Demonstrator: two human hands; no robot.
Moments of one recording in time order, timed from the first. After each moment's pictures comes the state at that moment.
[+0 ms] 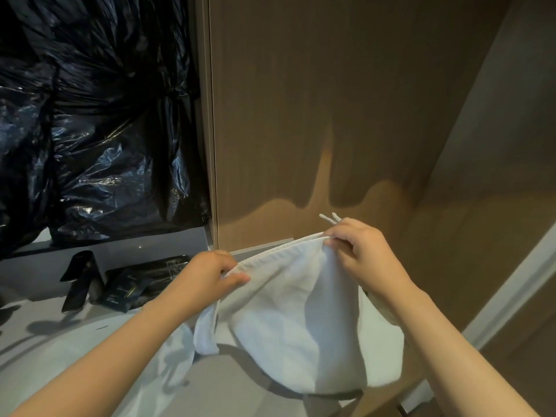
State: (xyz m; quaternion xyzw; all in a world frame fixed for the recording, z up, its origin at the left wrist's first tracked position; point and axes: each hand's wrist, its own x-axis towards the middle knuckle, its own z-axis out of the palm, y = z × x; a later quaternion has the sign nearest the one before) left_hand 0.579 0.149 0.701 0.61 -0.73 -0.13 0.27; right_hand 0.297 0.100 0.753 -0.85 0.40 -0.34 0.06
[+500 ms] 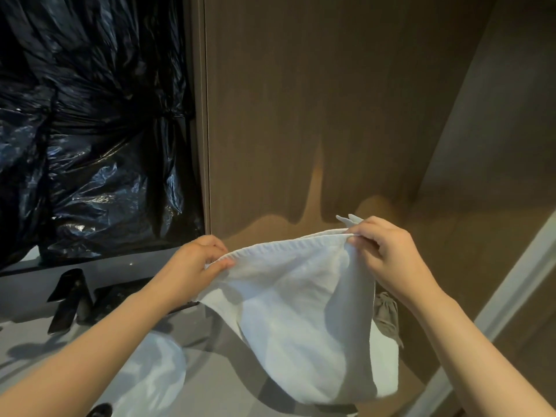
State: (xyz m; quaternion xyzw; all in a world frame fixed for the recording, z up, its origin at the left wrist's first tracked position) left_hand 0.599 0.130 0.721 0.57 -0.75 -0.08 0.33; right_hand 0.264 0.104 0.781 -0.82 0.43 -0.37 0.00
